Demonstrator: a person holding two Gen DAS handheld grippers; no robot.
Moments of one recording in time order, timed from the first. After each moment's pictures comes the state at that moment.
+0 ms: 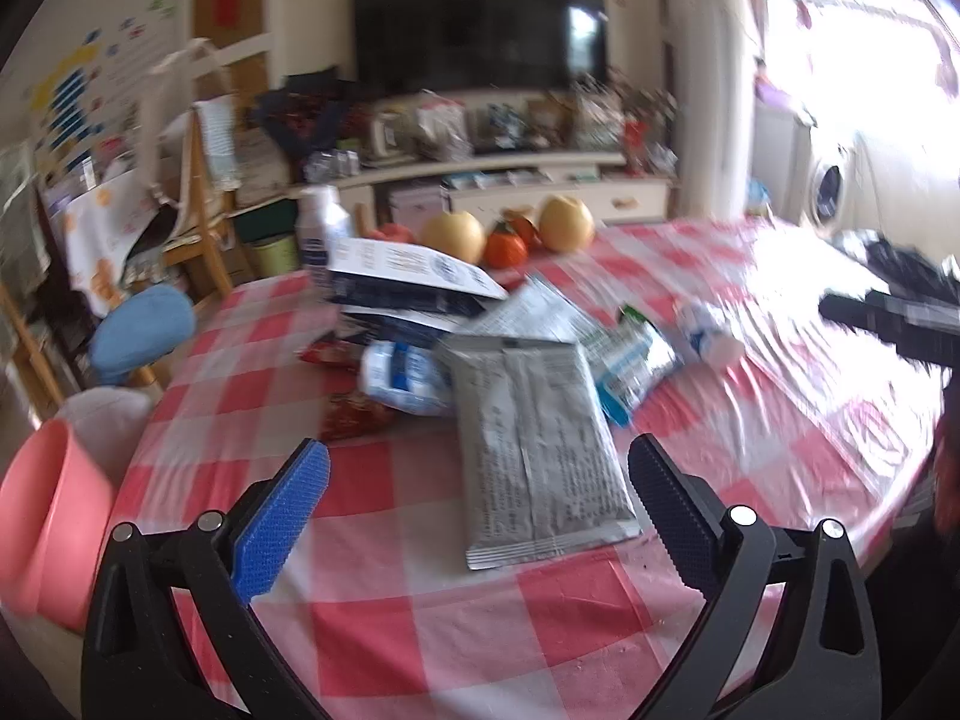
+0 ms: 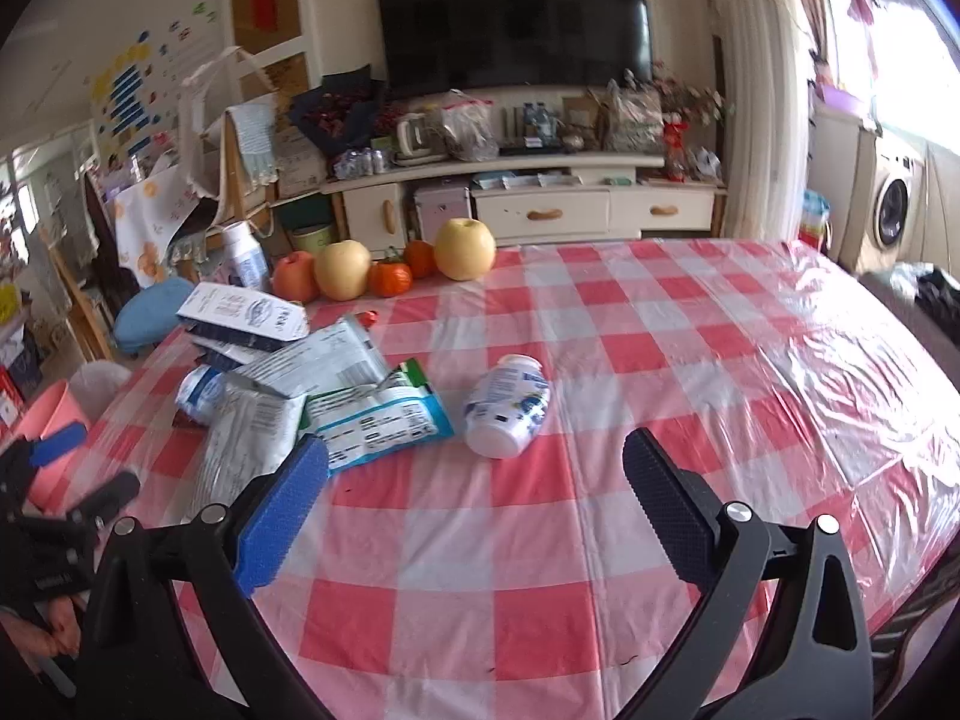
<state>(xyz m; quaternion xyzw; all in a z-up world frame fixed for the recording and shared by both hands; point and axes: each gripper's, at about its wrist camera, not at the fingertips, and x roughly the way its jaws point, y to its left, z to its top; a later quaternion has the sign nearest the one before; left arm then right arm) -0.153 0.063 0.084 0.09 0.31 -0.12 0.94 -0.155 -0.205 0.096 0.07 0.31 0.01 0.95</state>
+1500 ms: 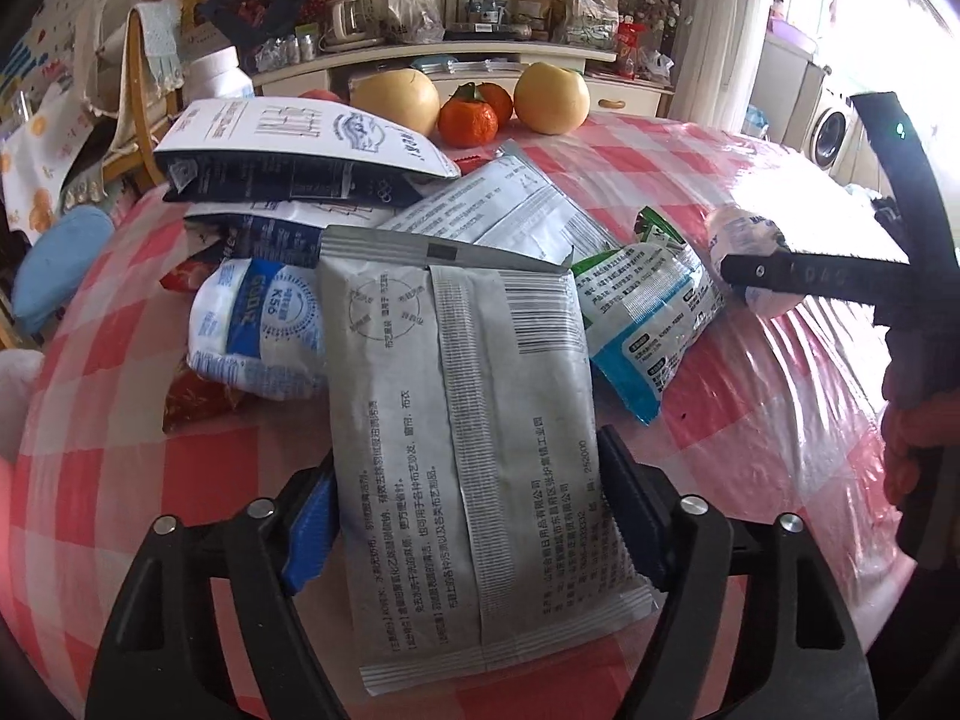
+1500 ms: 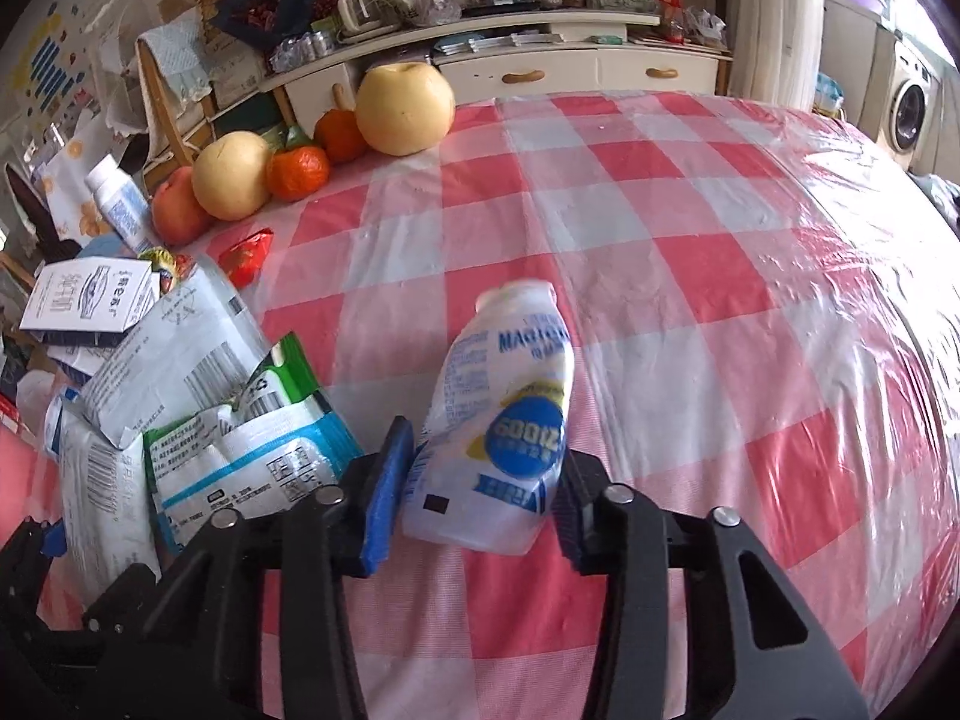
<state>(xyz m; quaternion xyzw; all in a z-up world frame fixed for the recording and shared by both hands) -0.059 0.028 0.019 0.05 0.44 -0.14 0.89 -0.008 -0.211 0.012 0.09 0.46 0.00 0.88</state>
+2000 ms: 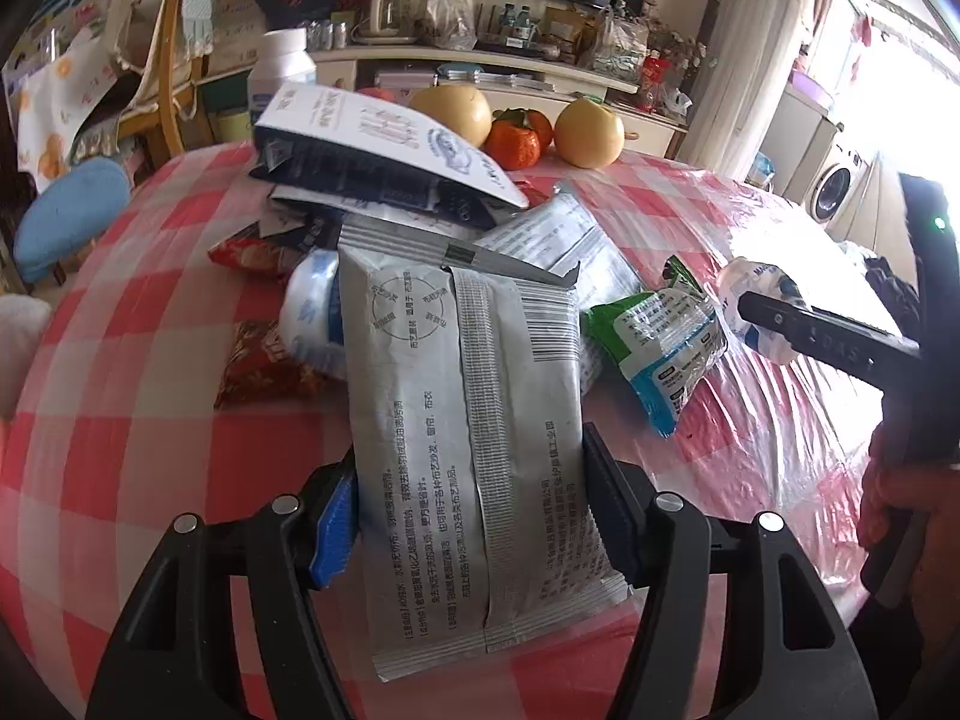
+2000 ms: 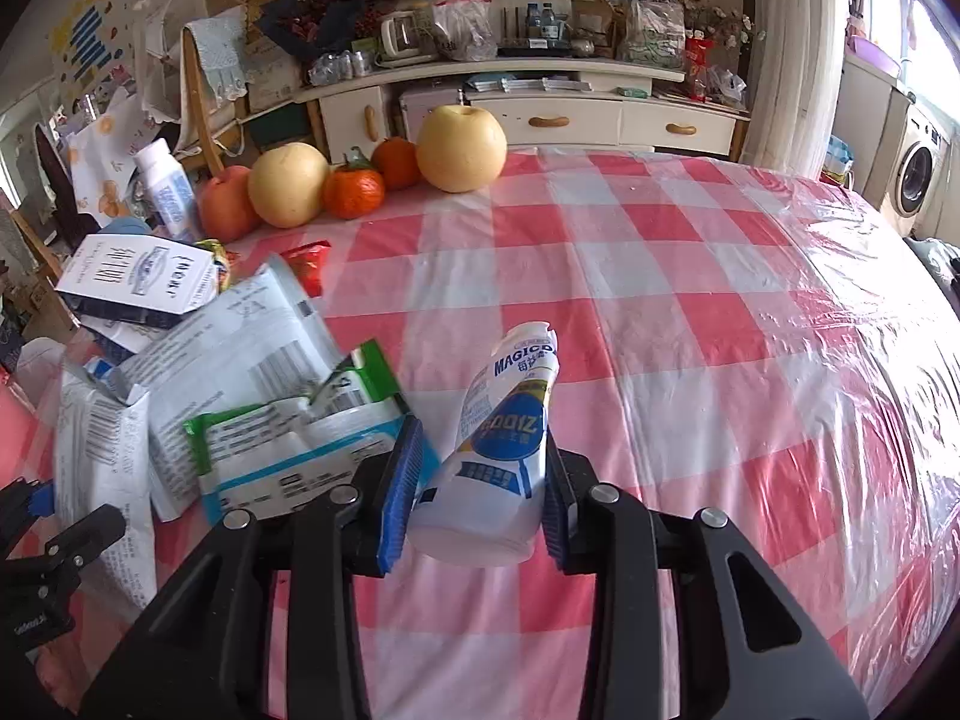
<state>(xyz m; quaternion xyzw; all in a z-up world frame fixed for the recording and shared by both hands) -0.059 0.067 0.032 -0.02 0.44 -0.14 0.89 -0.029 -0.184 0.035 0.05 0.41 0.01 0.91</state>
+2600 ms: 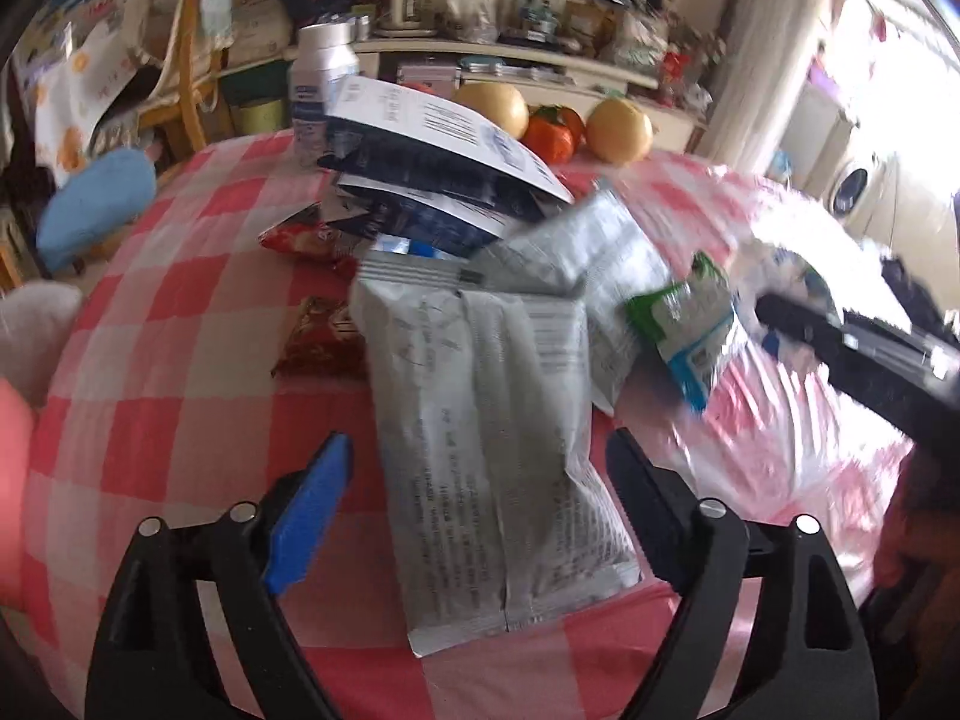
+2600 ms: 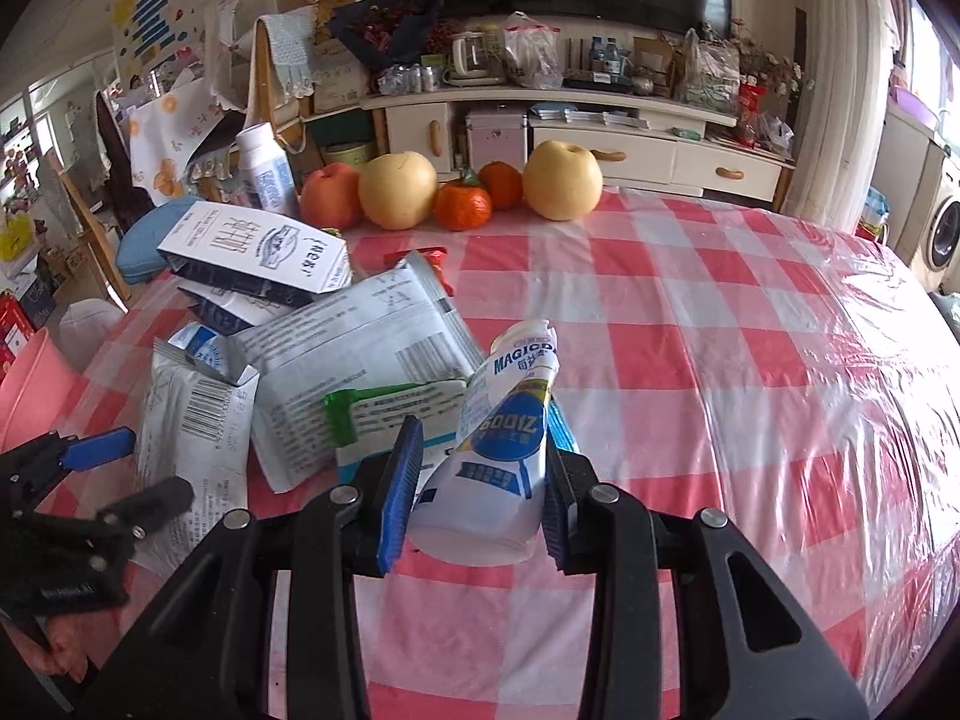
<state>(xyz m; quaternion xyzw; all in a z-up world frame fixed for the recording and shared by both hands) -0.067 0.078 0.035 0.01 0.45 -0.12 0.89 -0.056 -0.126 0.055 0.01 0.39 0.06 0.92</state>
